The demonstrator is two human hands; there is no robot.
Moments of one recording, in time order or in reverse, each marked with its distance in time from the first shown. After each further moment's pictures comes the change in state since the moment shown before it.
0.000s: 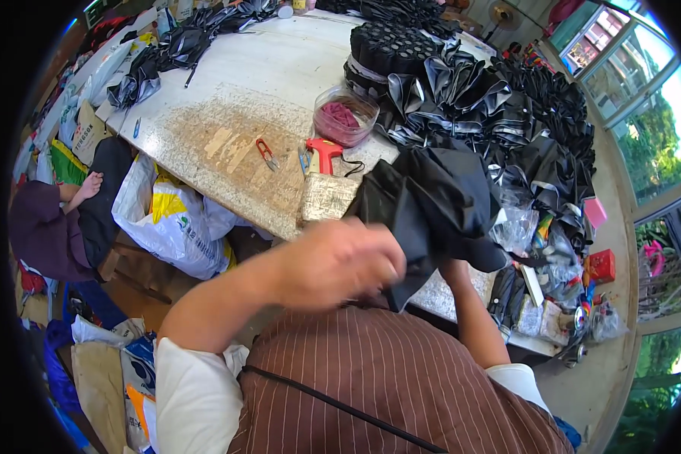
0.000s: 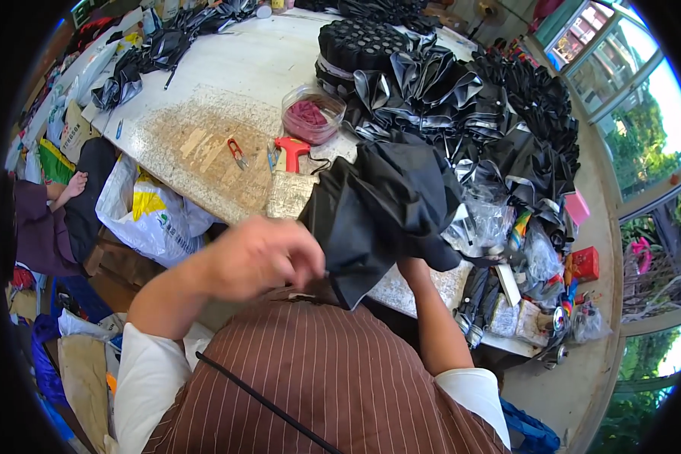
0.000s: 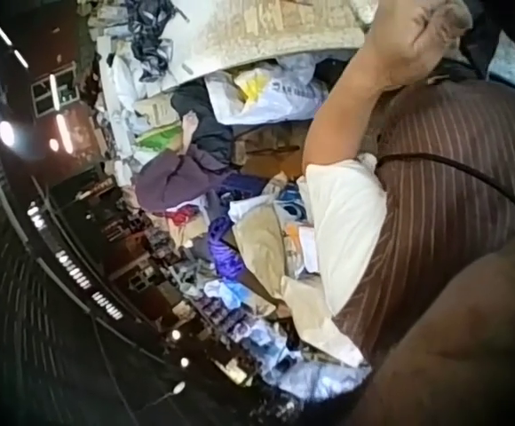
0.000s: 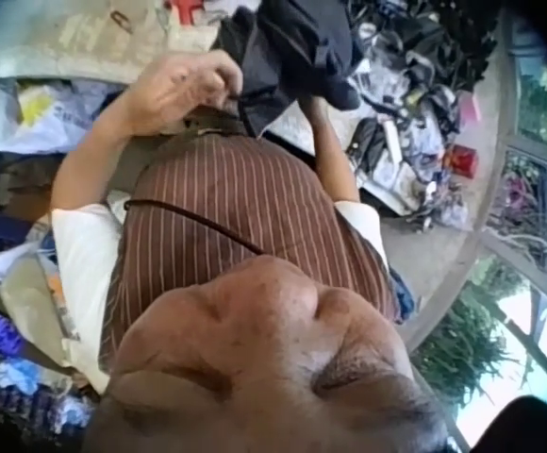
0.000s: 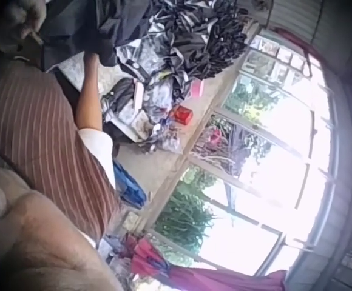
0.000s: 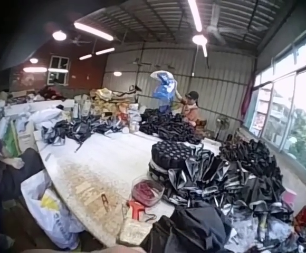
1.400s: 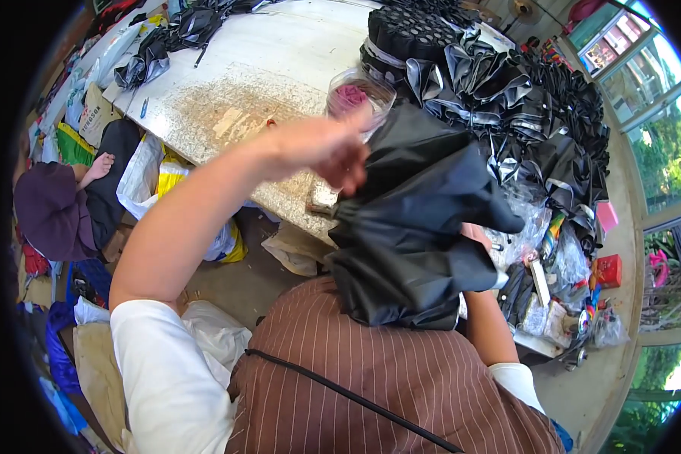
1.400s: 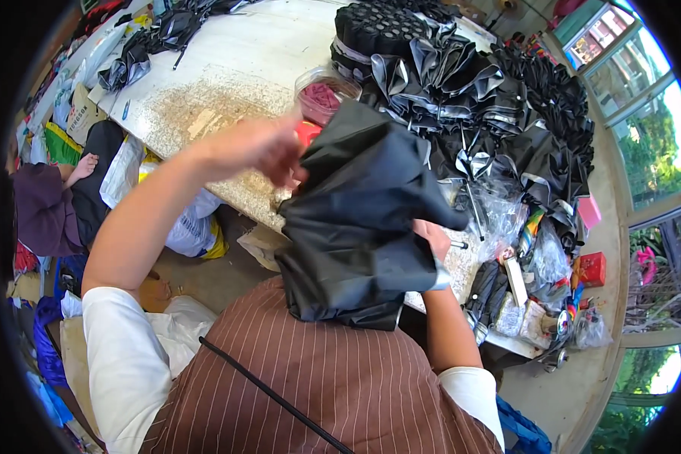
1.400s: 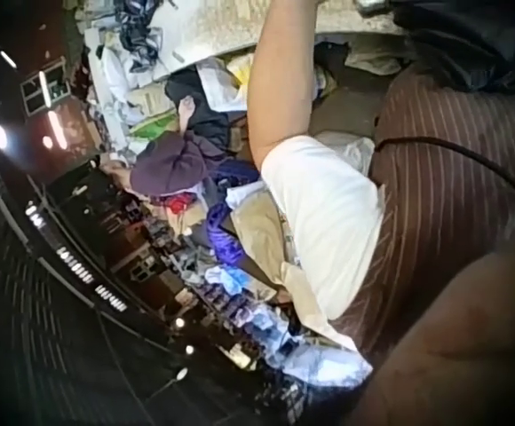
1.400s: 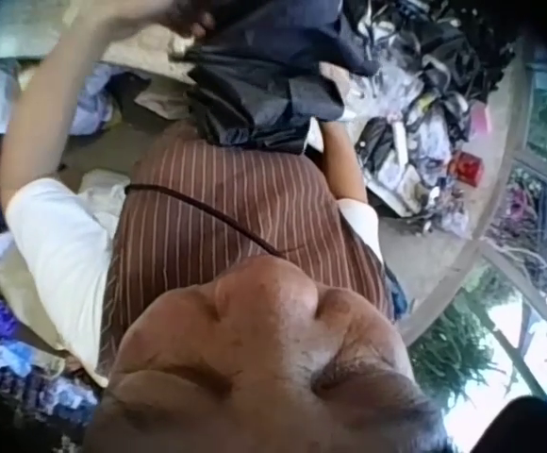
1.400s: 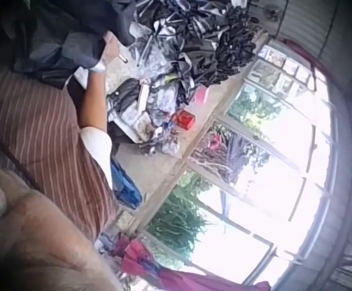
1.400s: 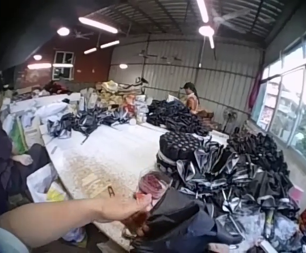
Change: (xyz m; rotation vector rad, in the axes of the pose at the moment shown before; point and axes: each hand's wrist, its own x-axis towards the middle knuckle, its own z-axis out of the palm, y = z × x) left_hand 0.033 -0.025 -0.091 -0.042 0.044 -0.672; right_hand 0.031 -0.086 -0.043 0.250 0.143 -0.176
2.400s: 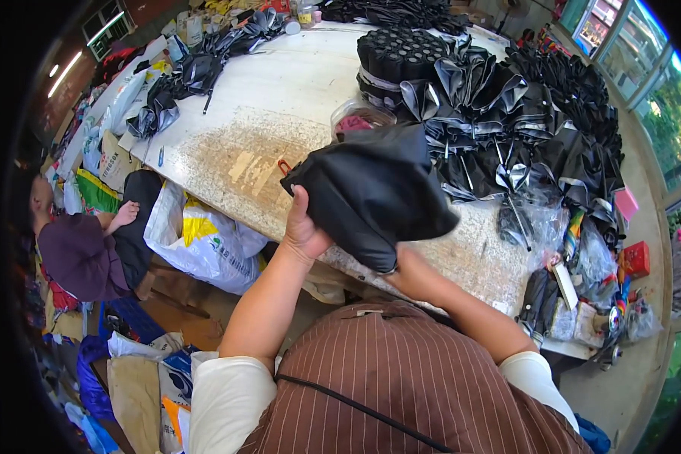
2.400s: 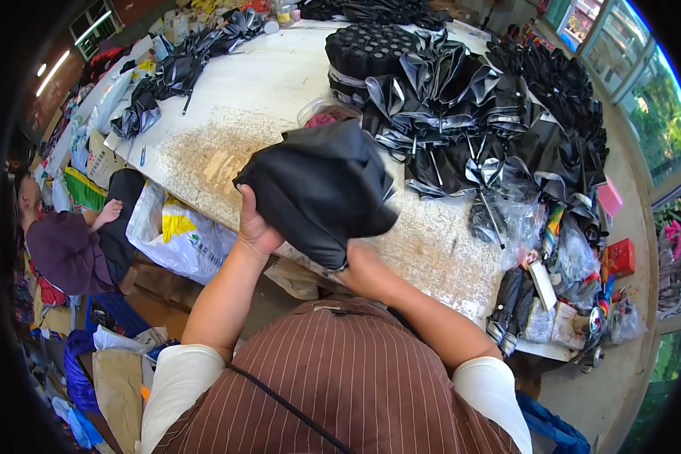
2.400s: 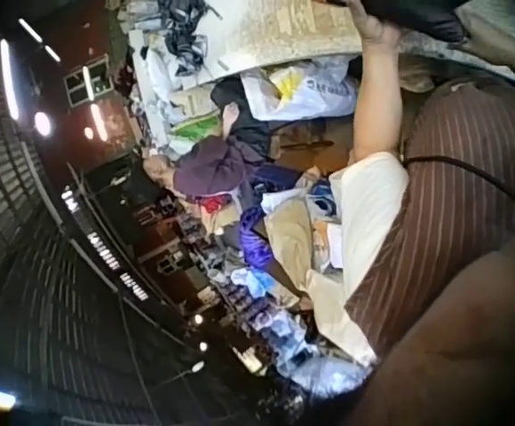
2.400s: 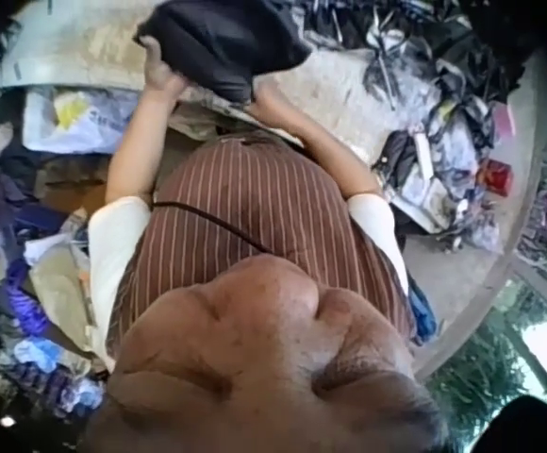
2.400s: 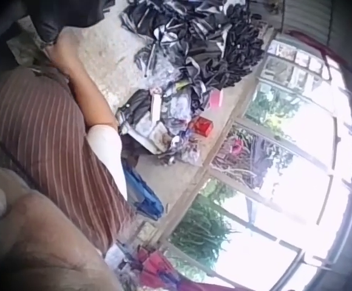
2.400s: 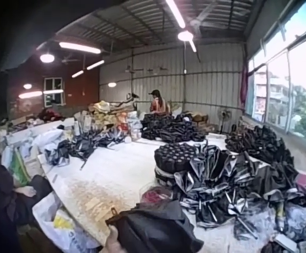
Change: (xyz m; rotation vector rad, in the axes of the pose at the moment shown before) left_hand 0.066 -0.107 0.046 -1.299 0.110 0.718; right_hand 0.051 -0.077 0.046 0.378 -0.318 0.117
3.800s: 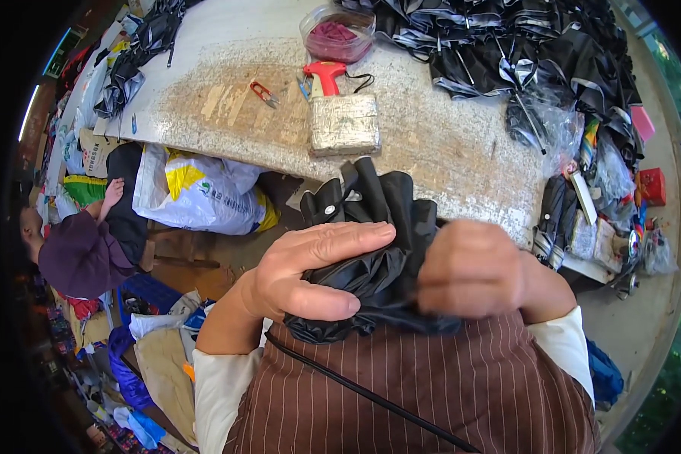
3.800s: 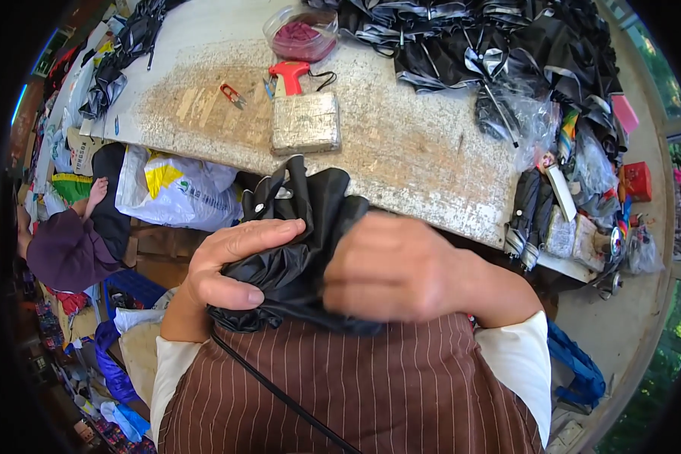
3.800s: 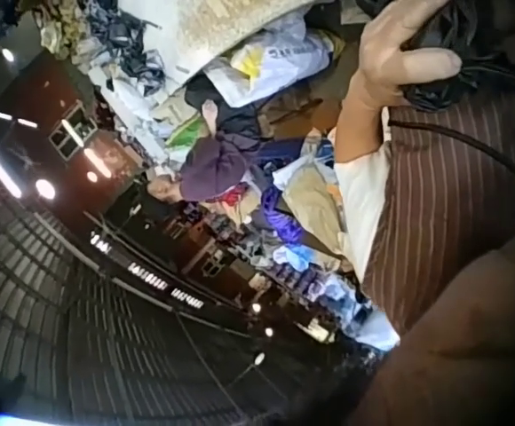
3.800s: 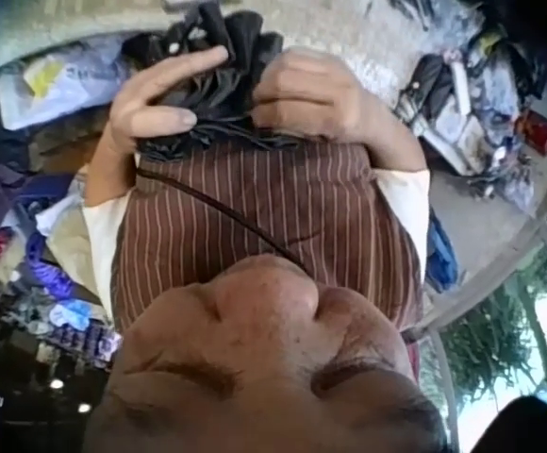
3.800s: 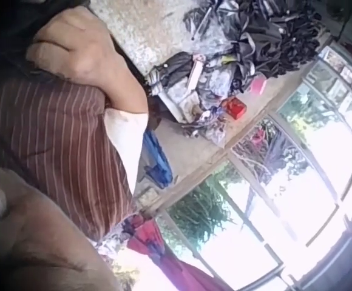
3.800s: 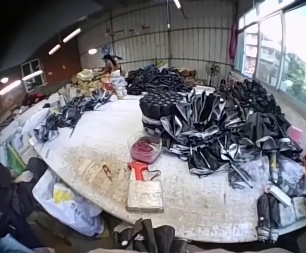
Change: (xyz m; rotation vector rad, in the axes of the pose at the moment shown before) left_hand -0.121 -0.003 0.087 1.147 -0.743 0.402; right_hand -0.057 -0.108 -0.085 0.016 -0.139 -0.525
